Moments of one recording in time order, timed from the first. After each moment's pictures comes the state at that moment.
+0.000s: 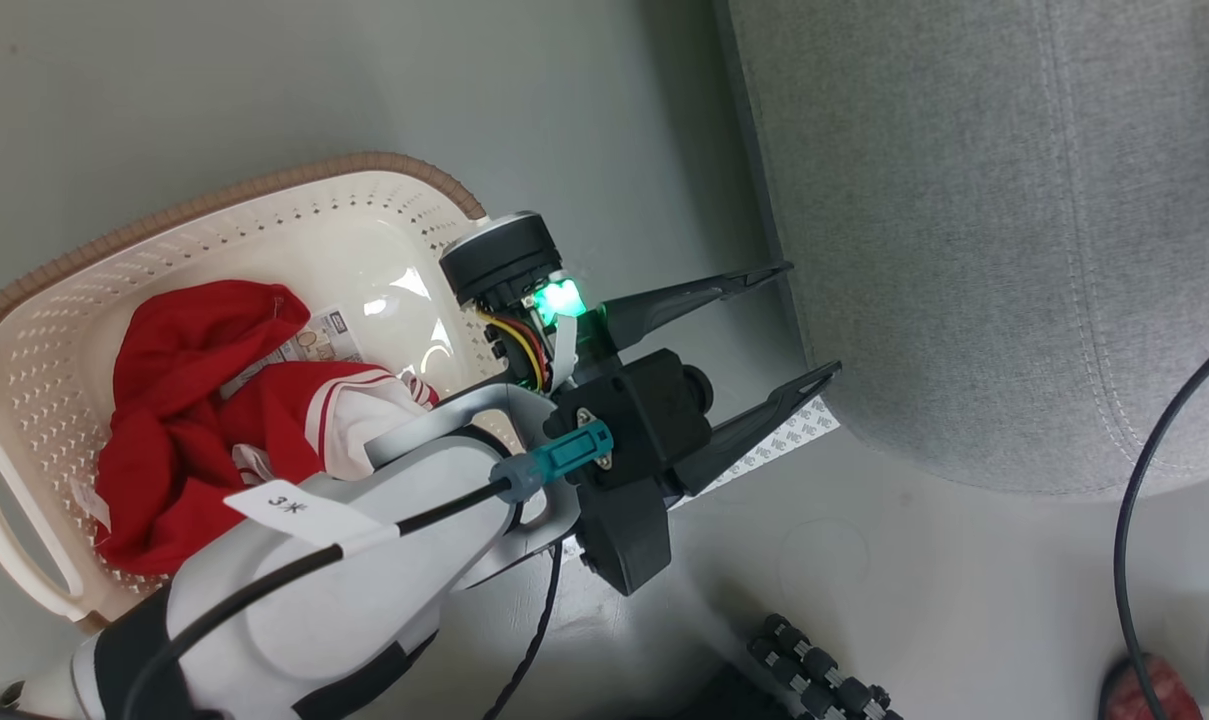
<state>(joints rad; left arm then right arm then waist) -1.05 0.30 -1.00 -0.06 -0.33 -0.11 0.02 -1.12 -0.29 -0.50 0.66 0.27 0.13 -0.26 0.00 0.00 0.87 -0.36</state>
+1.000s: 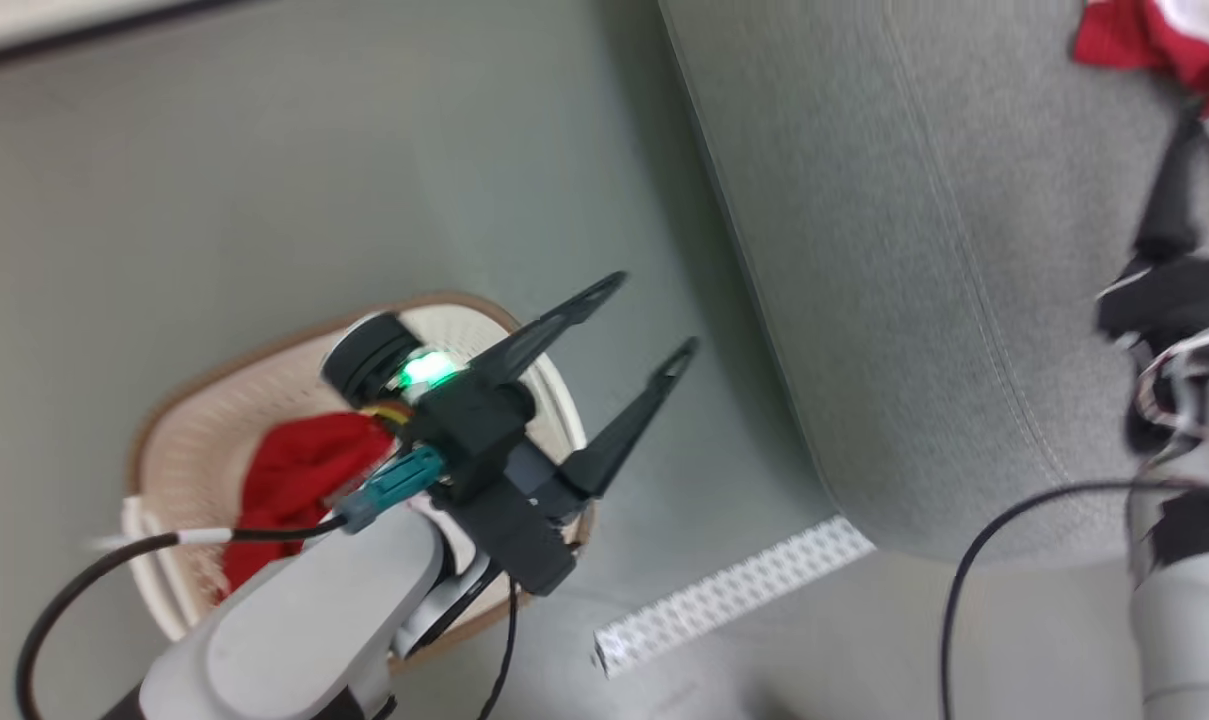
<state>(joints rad) -0.85 0.32 -0.90 0.04 -0.45 0.04 -0.19 -0.79 -0.21 -0.17 0.55 0.13 0.13 -0.26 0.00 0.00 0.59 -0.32</state>
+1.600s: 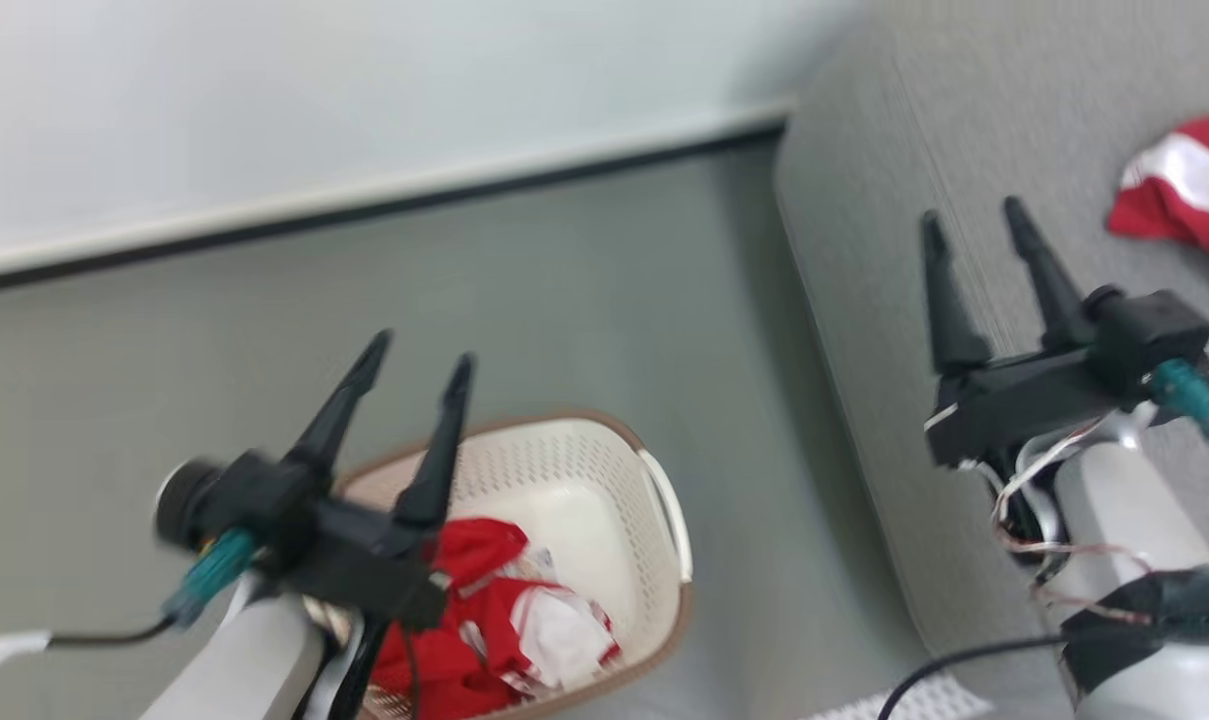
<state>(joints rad) -0.55 0.36 -0.62 0.02 -0.52 0.20 -0.26 -0.60 -0.28 0.31 0.37 0.30 0.13 -0.26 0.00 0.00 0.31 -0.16</state>
